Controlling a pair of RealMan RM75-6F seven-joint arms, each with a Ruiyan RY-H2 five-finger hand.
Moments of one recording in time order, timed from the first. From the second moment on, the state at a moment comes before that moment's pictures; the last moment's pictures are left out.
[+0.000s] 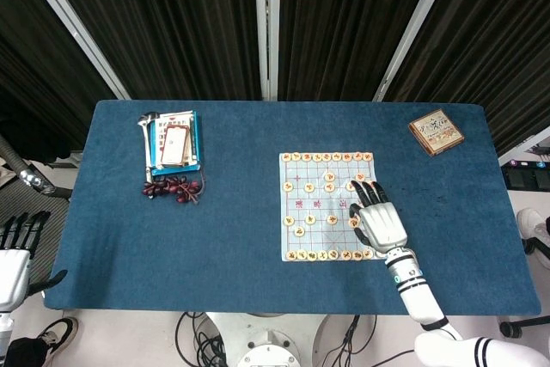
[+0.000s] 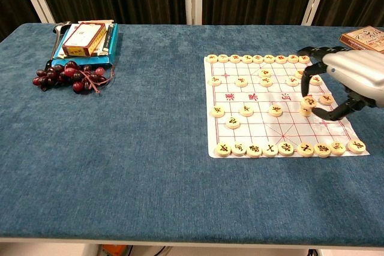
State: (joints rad) left arm -0.02 -1.19 -0.01 -1.43 1.55 1.57 -0.09; right arm 0.48 -1.55 0.11 -1.56 -1.19 1.13 -0.52
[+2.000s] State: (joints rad) left arm -0.01 -1.18 -0.02 -1.40 1.55 1.58 -0.12; right arm 0.57 -1.61 0.09 -1.56 -1.12 1.08 -0.63
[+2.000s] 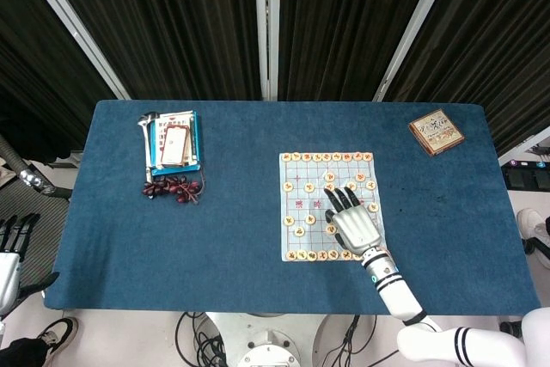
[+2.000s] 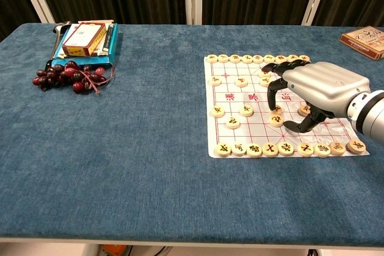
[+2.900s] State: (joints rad) left arm -0.03 -1.17 -0.02 -1.46 1.56 1.55 -0.05; right arm 0.15 -1.34 -0.07 -1.47 -1.43 1.56 -0.15
